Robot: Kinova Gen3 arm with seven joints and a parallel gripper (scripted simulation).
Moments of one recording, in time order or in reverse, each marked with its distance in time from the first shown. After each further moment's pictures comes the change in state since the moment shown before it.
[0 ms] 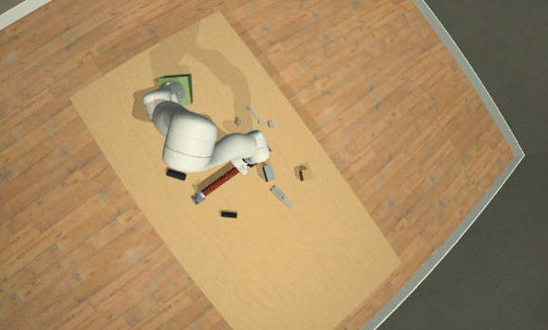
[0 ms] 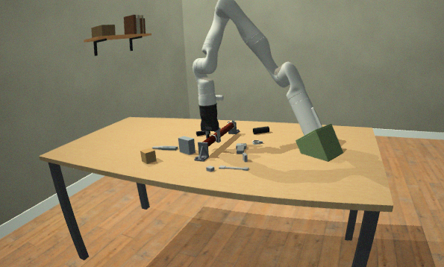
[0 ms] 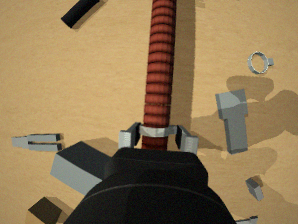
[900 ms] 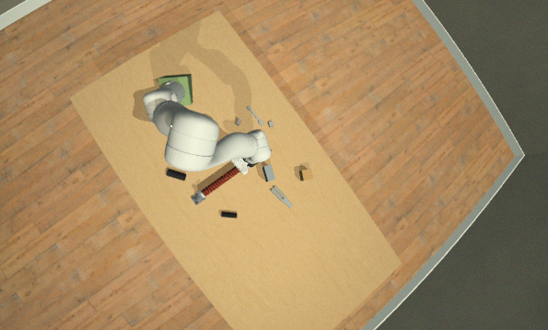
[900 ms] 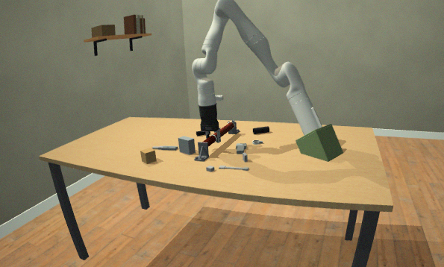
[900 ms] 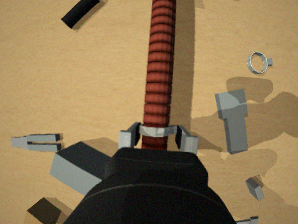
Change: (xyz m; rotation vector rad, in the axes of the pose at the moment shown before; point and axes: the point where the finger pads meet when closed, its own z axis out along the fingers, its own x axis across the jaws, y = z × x) arm 0.000 0.001 0.000 0.011 0.002 0.001
